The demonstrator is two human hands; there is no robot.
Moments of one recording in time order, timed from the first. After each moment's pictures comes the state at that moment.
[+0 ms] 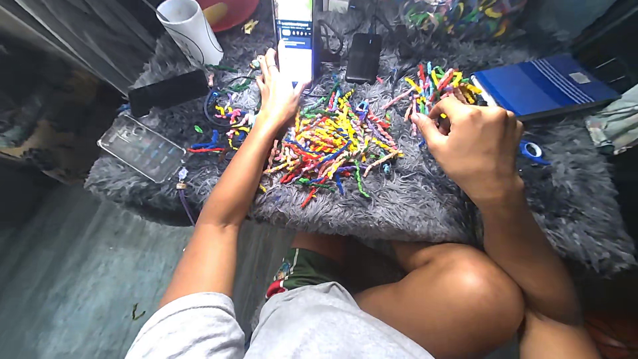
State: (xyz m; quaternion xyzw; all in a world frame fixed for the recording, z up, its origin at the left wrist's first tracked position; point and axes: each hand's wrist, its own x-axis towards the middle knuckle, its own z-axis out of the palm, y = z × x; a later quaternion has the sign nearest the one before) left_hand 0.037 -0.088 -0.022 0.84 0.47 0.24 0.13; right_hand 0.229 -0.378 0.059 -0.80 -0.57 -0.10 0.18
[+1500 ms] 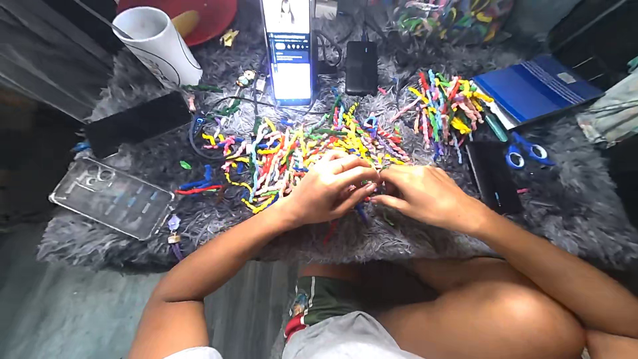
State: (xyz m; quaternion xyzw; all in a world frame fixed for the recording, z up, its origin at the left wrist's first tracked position) left_hand 0.003 -0.208 -0.015 0.89 -0.07 0.35 0.28; right_hand 0.193 -0.351 0.010 -0.66 -0.73 0.12 0.13
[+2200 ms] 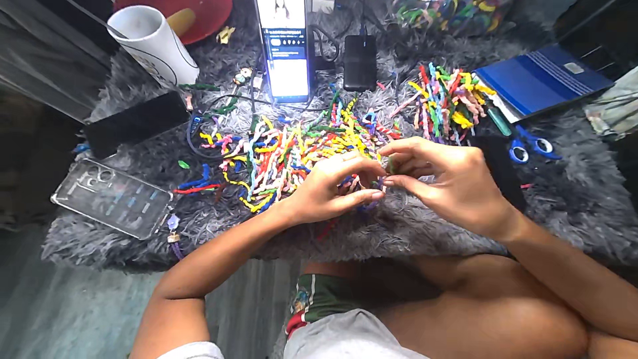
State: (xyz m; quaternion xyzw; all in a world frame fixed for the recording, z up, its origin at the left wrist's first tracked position) left_hand 0.007 -0.212 -0.011 0.84 -0.07 0.30 0.45; right_hand 0.184 -0.360 0.047 -0.61 -0.69 0.13 0.36
